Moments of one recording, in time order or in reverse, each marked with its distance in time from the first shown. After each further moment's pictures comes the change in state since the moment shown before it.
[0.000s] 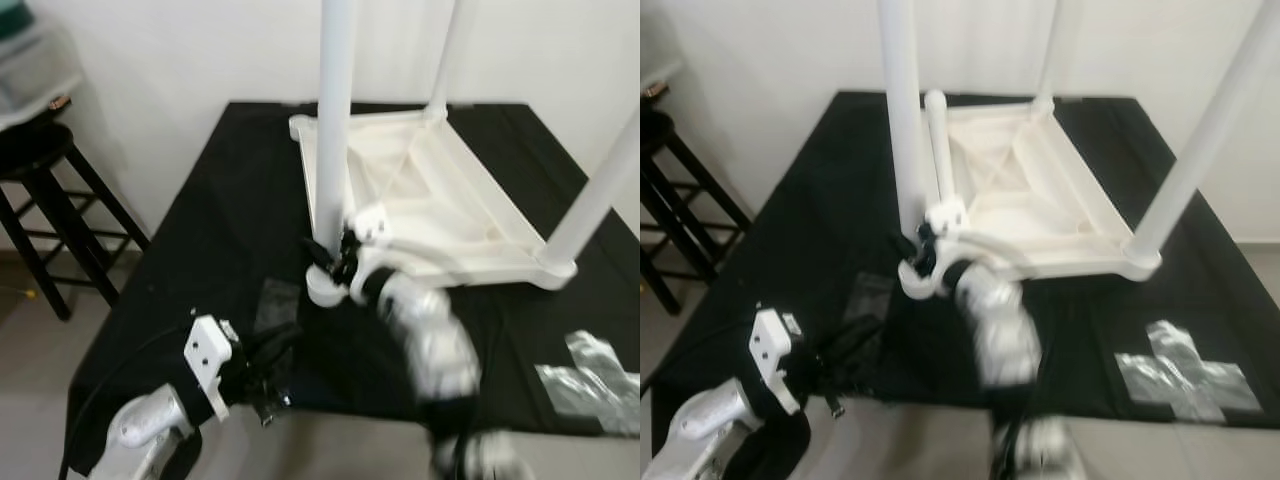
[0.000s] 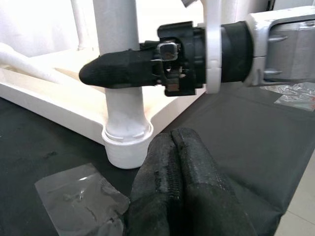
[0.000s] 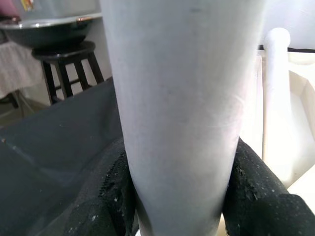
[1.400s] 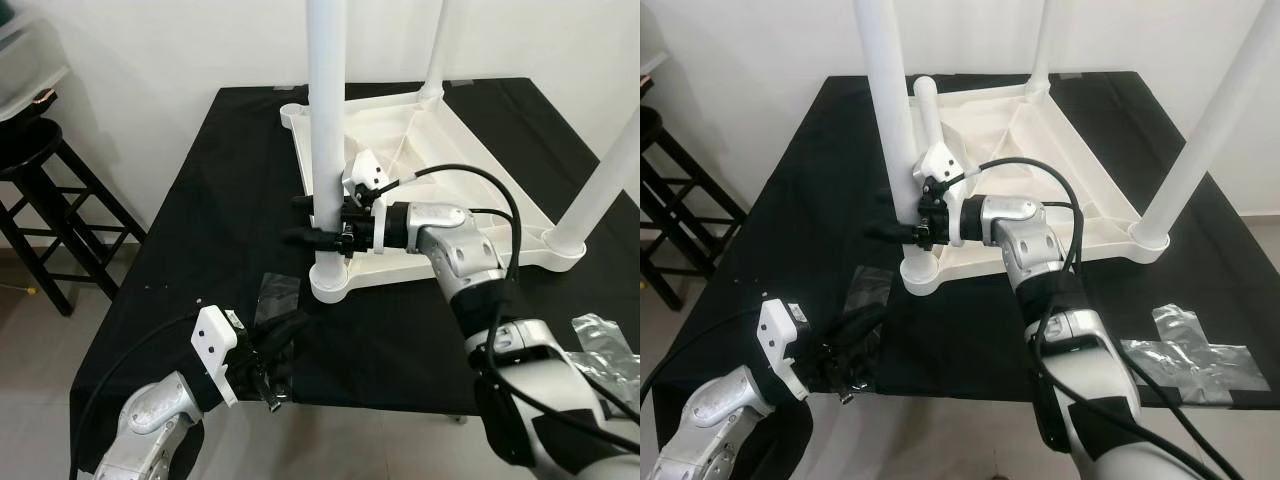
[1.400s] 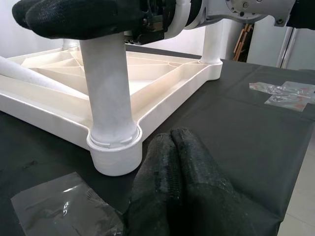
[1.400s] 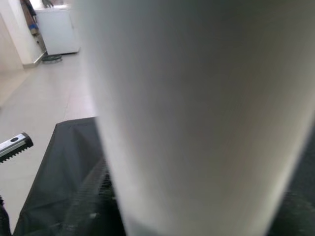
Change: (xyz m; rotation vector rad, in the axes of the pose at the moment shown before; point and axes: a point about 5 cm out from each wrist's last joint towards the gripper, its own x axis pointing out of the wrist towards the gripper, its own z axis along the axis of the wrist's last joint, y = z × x) left arm 0.003 0.001 0.002 0.003 -0.010 -0.002; right arm 0.043 -0.035 0.058 -0.118 -0.035 0.810
